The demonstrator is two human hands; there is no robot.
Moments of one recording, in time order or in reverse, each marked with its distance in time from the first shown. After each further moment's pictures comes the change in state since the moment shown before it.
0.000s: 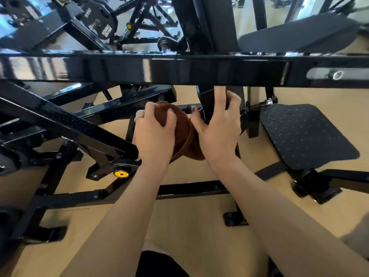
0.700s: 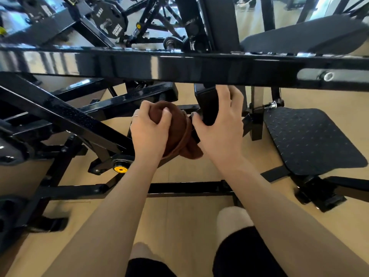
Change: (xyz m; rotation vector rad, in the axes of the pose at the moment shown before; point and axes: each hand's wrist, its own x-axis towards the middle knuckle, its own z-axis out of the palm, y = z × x) left_hand 0.005 -0.015 0.003 -0.096 0.028 -0.033; right_hand 0.005 0.006 -0.018 0.145 -0.104 0.019
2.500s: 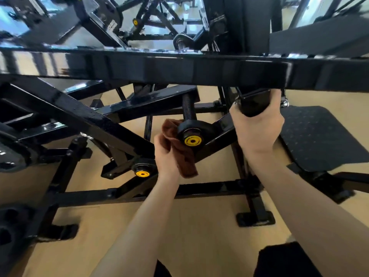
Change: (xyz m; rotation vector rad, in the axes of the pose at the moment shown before) left_hand -0.017 -0.074 -0.001 -0.685 -0.154 -0.449; right_hand 0.011 -0.015 0.020 0.069 0.230 0.286
